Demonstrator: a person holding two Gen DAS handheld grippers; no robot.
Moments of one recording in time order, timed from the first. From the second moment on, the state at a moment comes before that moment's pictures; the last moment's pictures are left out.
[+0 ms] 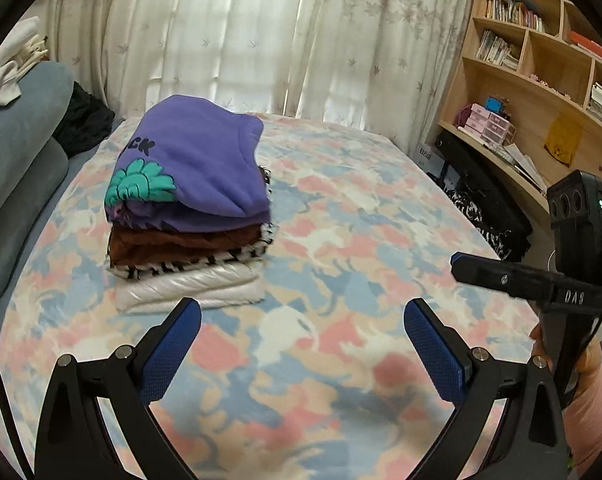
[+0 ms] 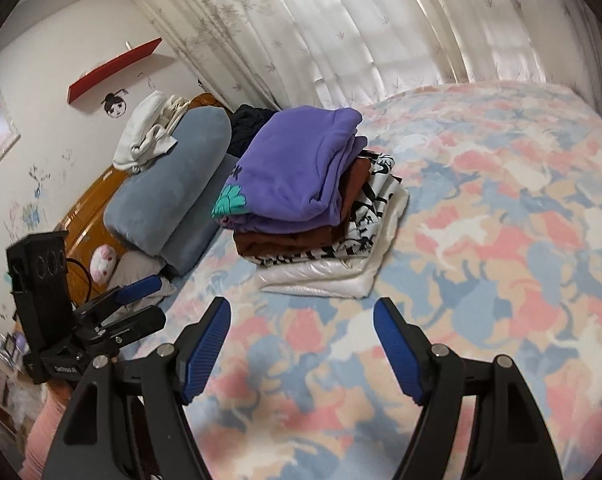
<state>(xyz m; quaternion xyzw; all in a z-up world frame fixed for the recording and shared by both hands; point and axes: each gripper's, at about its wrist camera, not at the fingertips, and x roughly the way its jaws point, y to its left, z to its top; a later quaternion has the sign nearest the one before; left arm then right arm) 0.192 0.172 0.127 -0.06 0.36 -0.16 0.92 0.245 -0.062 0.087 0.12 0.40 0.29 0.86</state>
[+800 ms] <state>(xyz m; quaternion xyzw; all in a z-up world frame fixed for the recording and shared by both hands) 0.074 0.056 0.046 -0.03 0.36 -0.05 0.93 0.105 -0.138 0.023 0.07 0.39 0.15 0.91</state>
